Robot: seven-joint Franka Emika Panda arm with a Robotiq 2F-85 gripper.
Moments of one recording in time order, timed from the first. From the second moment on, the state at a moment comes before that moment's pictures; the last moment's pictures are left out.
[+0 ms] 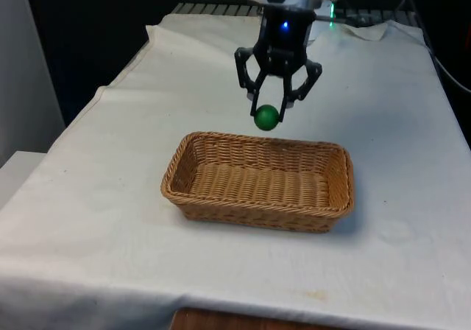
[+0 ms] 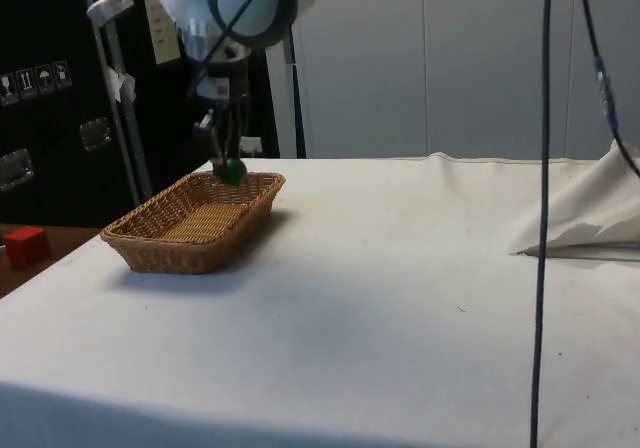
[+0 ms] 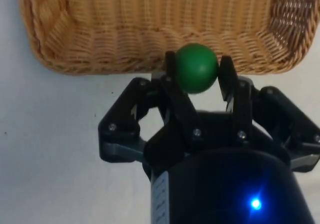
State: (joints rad) arm 0.34 0.45 -0.38 -1.95 -0.04 2.57 0.02
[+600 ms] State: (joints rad) arm 0.33 0.61 -0.37 -1.81 0.03 2.57 0.00
